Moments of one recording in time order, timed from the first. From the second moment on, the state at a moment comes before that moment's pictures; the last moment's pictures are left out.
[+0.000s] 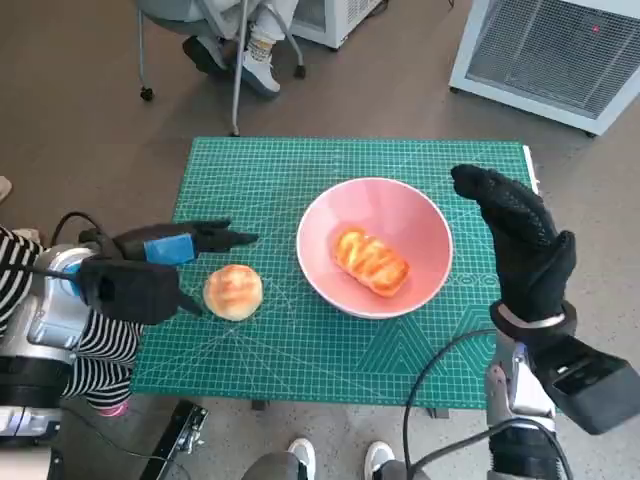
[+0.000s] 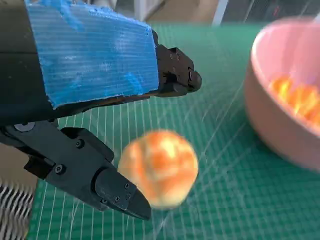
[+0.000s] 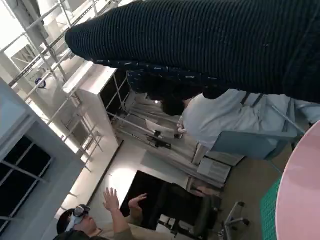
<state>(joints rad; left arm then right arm) -0.56 0.77 -0.23 0.46 0.32 -0.31 -0.78 -0.39 -0.11 -0.12 0.28 0.31 -0.71 0.43</state>
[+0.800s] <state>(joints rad) -0.60 0.64 -0.39 0.64 0.59 -0.35 -0.39 -0.39 -0.11 -0.13 0.28 0.31 -0.72 0.43</state>
